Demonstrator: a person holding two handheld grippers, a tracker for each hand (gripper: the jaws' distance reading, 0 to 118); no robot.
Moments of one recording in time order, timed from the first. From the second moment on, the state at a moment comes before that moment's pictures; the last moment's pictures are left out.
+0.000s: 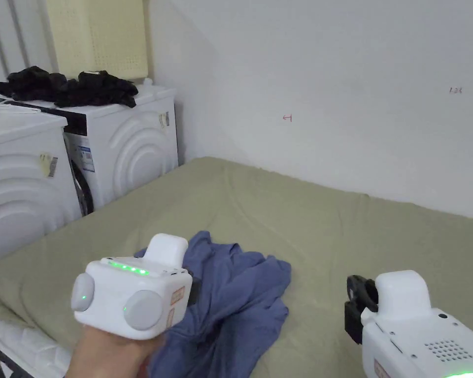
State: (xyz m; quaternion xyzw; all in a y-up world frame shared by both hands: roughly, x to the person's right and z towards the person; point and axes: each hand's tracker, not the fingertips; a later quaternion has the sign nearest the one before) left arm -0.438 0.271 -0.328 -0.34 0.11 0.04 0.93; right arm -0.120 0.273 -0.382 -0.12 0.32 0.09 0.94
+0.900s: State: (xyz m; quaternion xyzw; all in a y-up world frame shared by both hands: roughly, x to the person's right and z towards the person) left arm -0.474 0.053 -0.628 -0.48 0.14 -0.01 0.87; right arm -0.106 0.155 -0.484 -0.26 0.26 0.14 0.92
